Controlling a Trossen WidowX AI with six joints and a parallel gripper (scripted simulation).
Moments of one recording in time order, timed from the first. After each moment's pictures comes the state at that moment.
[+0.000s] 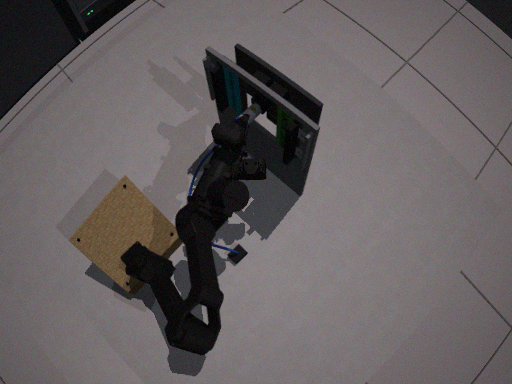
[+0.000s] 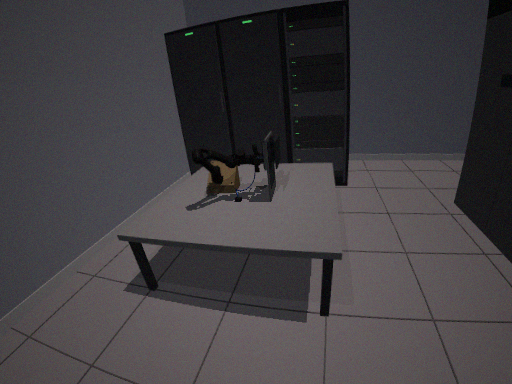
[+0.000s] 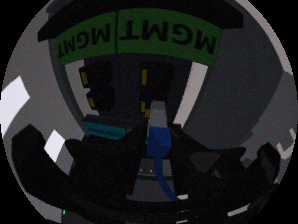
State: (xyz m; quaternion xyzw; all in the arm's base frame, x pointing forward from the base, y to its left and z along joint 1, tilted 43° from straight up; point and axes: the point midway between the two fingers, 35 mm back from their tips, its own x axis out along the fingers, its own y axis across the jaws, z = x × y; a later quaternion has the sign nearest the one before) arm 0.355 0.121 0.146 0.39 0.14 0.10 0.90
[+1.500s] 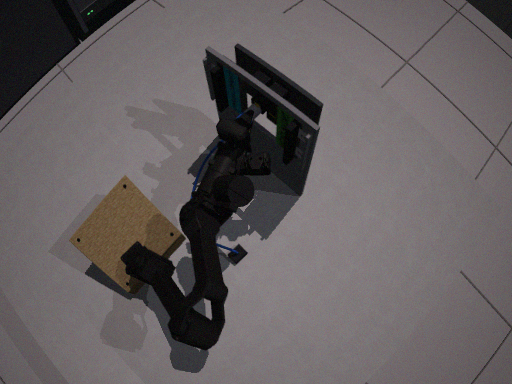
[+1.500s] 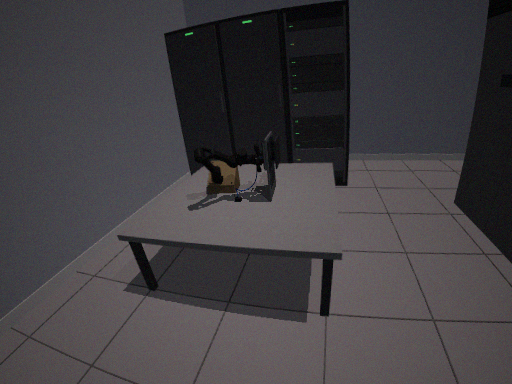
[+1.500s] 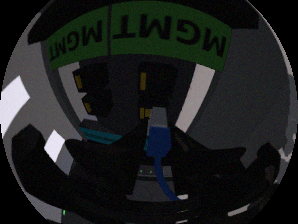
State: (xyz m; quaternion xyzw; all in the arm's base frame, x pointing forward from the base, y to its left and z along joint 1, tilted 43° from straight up) arm 0.368 0.122 0.147 0.39 0.14 0.10 0.90
